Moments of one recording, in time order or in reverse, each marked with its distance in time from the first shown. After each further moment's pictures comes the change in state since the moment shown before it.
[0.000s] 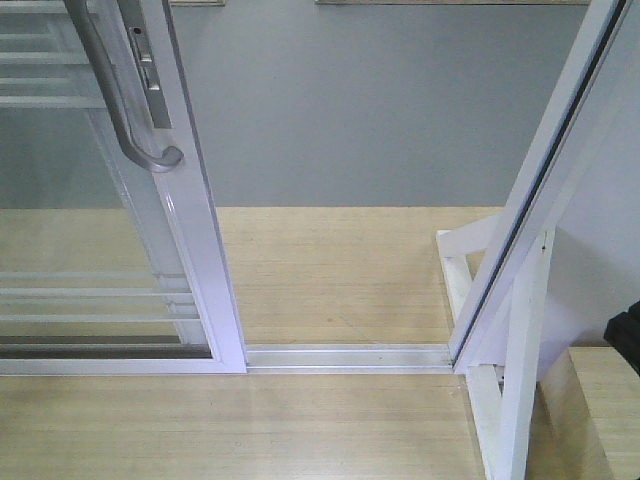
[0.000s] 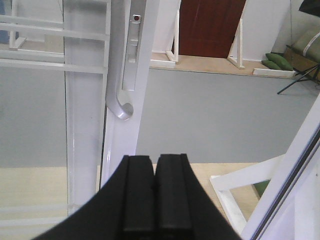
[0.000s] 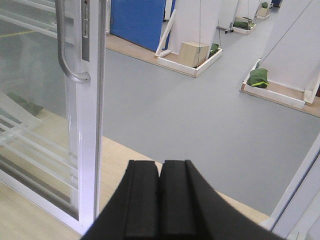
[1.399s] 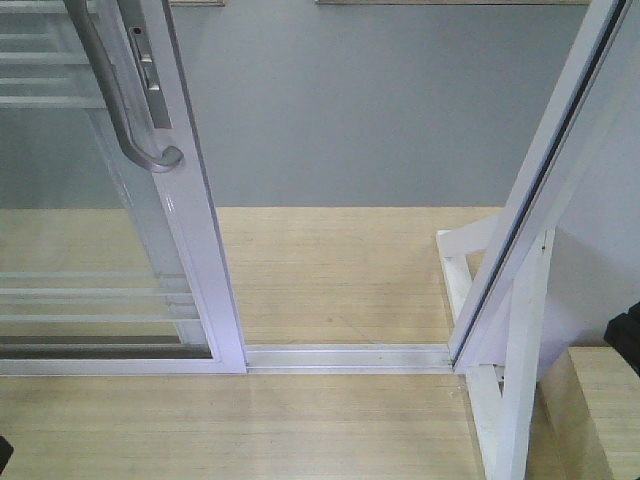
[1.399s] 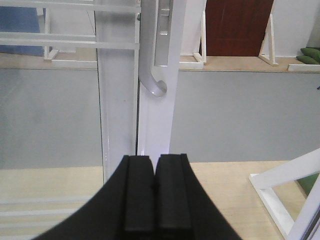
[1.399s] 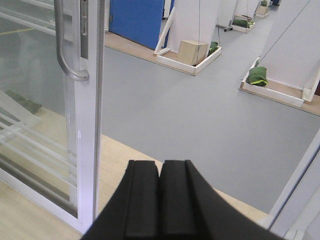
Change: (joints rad) left arm 0.058 -0.219 0.288 0.080 -0.097 0.021; right arm 0.000 0.000 0.000 -0.004 0.007 0.000
